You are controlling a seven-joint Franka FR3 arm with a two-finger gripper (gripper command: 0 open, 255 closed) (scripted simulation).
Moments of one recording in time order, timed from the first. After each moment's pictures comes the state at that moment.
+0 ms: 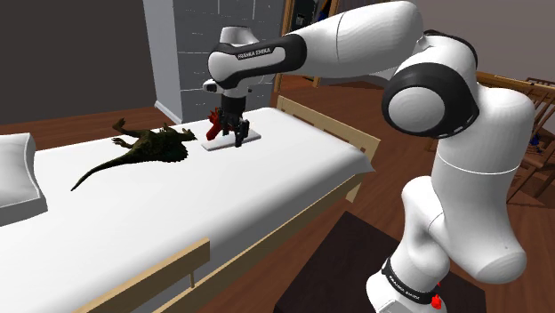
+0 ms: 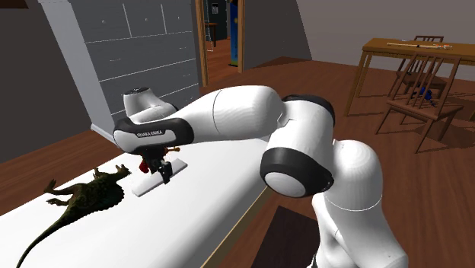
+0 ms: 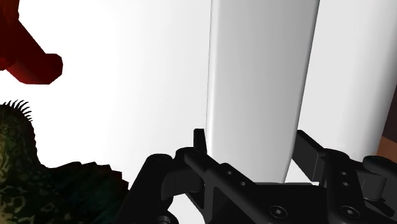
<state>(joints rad) 0.84 0.39 -0.85 -1.67 0.30 1.93 -1.52</state>
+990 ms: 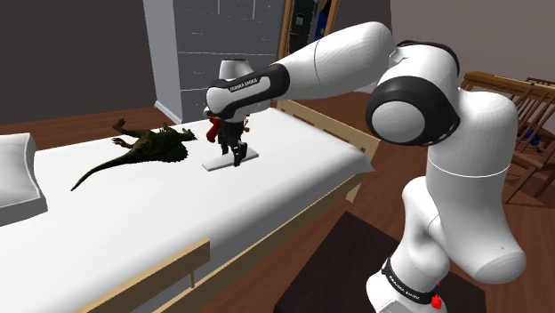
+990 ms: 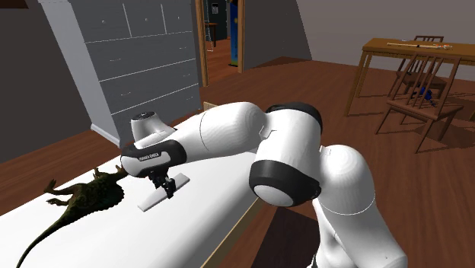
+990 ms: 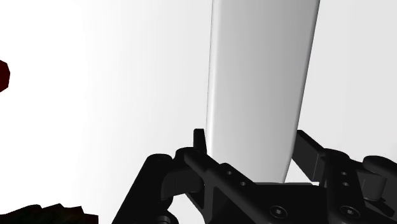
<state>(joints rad) 0.82 0.47 -0.81 -1.77 0.38 2.09 -1.57</state>
